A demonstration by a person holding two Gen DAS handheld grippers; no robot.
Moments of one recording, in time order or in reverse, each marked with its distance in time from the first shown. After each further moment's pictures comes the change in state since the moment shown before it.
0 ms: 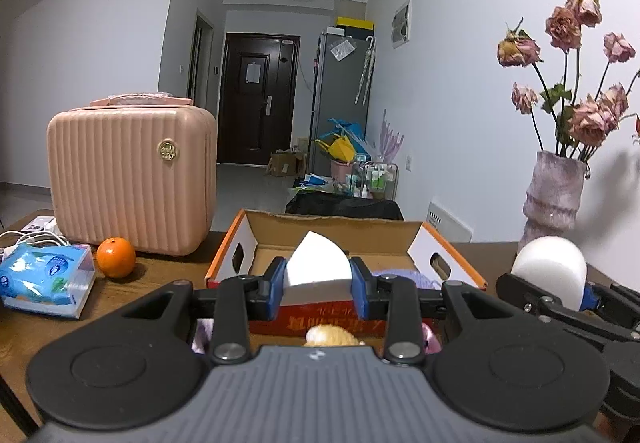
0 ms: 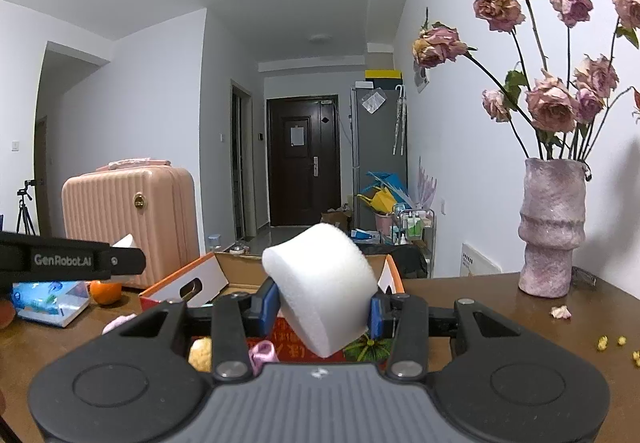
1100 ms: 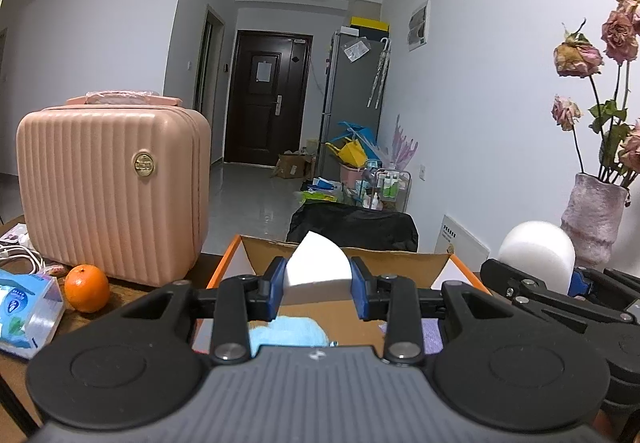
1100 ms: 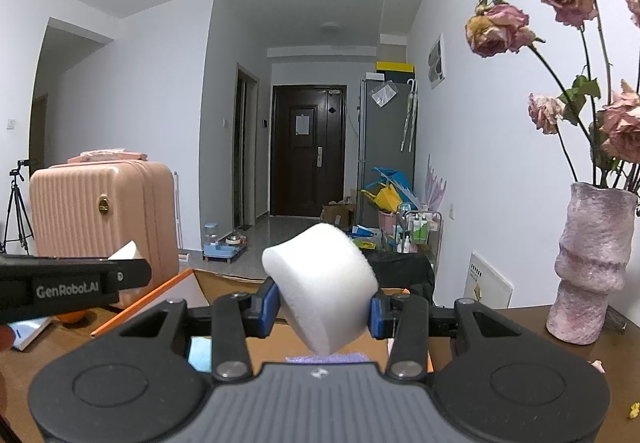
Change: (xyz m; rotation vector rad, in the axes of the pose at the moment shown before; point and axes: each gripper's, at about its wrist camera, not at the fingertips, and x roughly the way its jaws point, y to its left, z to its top) left arm 0.091 0.006 0.031 -0.034 -0.001 0.028; right arm 0.112 0.006 0.039 -0.054 0.041 0.002
